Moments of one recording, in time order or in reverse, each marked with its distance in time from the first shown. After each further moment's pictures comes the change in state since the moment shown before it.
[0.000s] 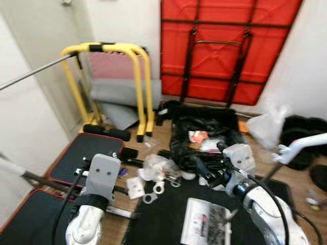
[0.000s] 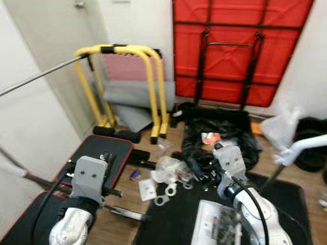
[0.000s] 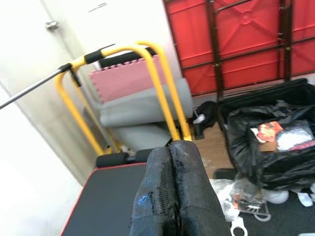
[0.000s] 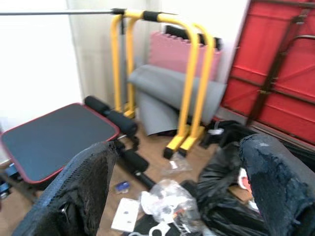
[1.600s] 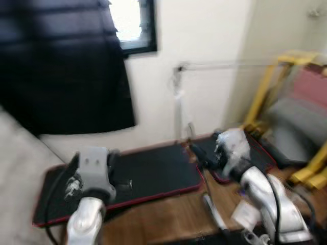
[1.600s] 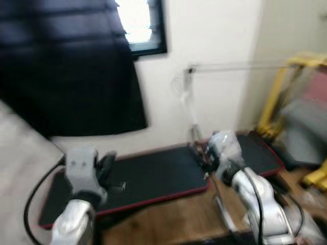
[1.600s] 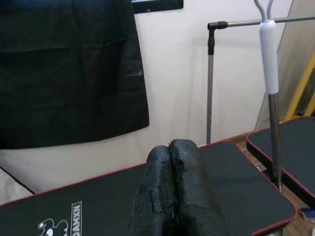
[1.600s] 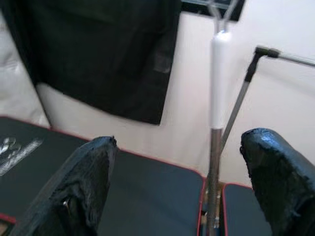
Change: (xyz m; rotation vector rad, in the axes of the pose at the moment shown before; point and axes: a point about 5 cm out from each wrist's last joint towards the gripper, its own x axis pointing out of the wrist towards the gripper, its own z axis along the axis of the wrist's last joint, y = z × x) left arm 0.010 -0.004 -0.003 -0.287 0.088 -0.037; right arm 0.030 -0.023 0.005 -0.098 0.022 -0.014
